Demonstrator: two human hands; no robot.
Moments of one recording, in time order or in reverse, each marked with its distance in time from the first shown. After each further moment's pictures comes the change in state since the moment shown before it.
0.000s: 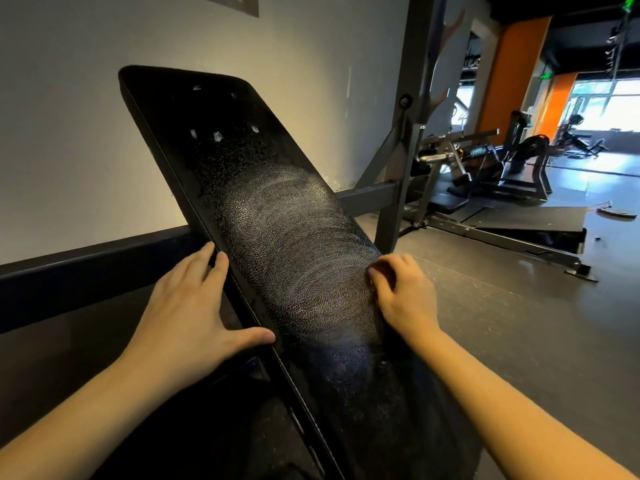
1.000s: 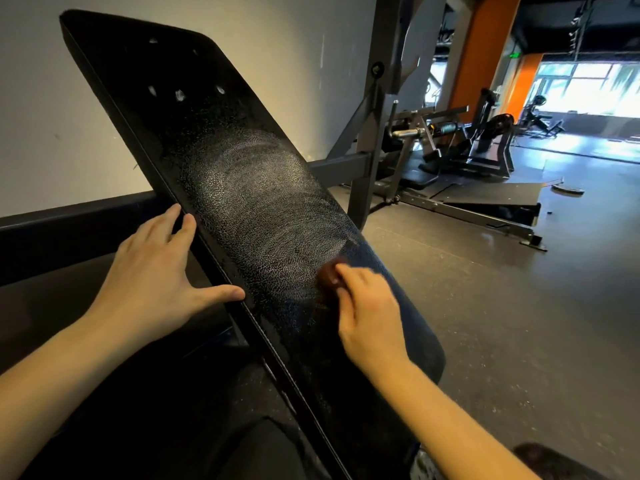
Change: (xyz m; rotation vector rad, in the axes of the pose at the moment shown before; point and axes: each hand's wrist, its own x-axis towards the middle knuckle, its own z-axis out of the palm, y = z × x) left_hand -0.001 0.001 0.001 -0.009 0.045 0.018; right_hand -0.100 -0.036 -0.017 -0.067 -0.029 -0.085
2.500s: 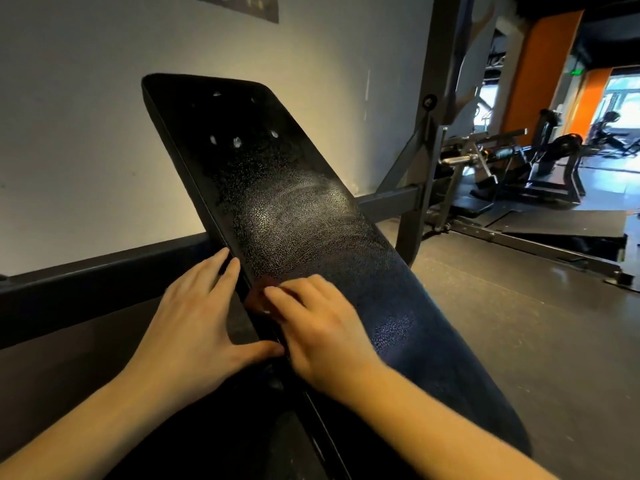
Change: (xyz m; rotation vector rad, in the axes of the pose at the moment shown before) left_hand 0.005 -0.017 0.000 -0.043 0.019 0.050; right_hand 0.075 -0.093 0.044 0.144 -0.057 -0.579
